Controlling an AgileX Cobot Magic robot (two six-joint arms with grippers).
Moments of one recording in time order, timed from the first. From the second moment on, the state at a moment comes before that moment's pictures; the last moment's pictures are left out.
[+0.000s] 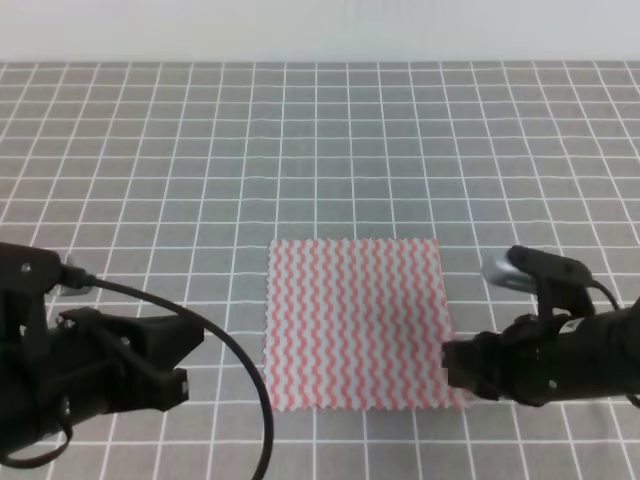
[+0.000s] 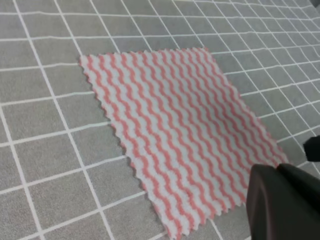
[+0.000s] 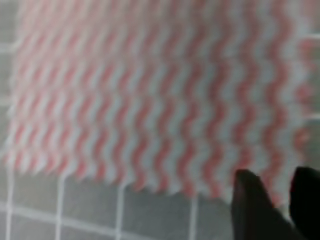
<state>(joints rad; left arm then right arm) -0.32 1.00 -0.44 -1.48 0.41 1.23 0.50 1.48 -0.68 0.80 0.34 -0.24</state>
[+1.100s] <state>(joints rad) -0.32 0.99 -0.44 -1.48 0.42 1.26 0.48 1.63 -0.70 0.86 0.33 -0.19</state>
